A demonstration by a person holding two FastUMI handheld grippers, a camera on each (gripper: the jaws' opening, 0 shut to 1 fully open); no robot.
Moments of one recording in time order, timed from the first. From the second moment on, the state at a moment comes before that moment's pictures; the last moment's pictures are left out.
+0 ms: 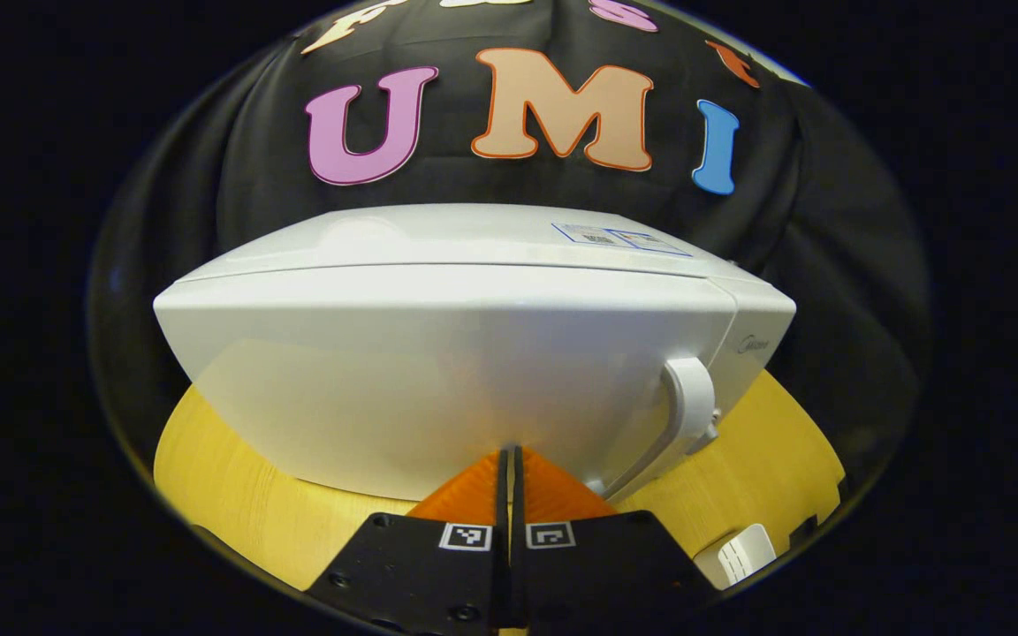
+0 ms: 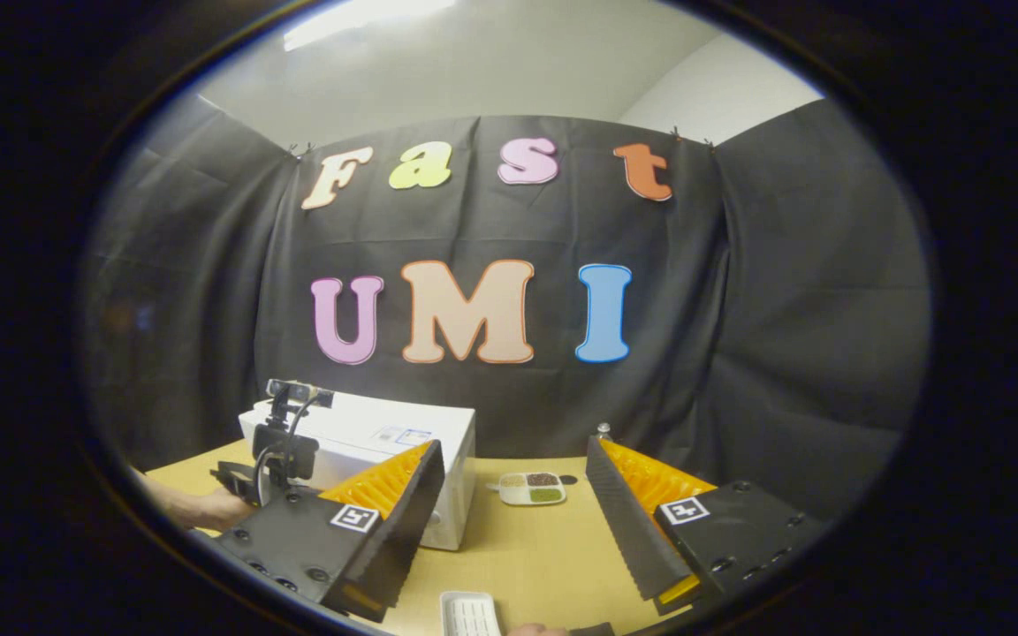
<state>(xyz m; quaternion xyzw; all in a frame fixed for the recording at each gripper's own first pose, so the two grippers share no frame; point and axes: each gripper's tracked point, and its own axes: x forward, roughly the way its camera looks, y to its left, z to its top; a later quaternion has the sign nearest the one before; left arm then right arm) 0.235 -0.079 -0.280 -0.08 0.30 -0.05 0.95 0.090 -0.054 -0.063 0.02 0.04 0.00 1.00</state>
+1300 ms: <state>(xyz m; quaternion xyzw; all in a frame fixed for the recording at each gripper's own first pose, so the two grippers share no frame) 0.104 -0.002 -0.062 0.00 0.04 -0.04 1.00 0.082 0.000 -0.056 0.02 0.03 0.01 1.00</state>
